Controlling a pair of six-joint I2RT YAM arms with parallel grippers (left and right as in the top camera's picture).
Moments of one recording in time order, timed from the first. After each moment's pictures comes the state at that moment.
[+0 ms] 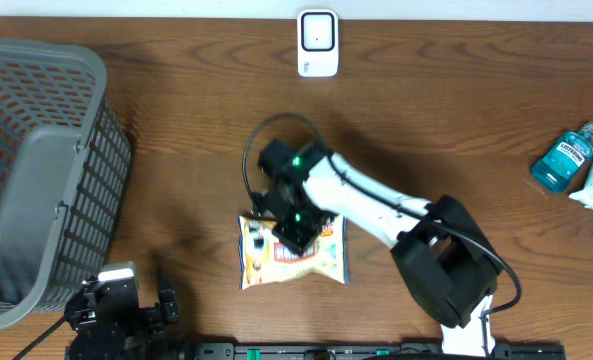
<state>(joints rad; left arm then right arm) -0.02 0.00 0.64 -1.14 -0.23 0.02 0.80 2.04 1.47 -1.11 -0.36 -0.14</state>
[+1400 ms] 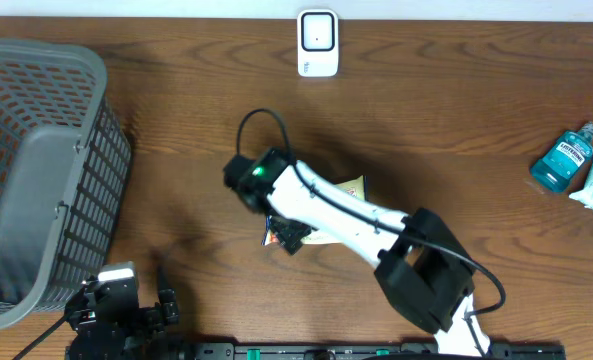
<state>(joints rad) -0.02 0.00 0.64 -1.14 -0.23 0.02 0.94 2.11 1.71 -1.41 0.27 0.31</state>
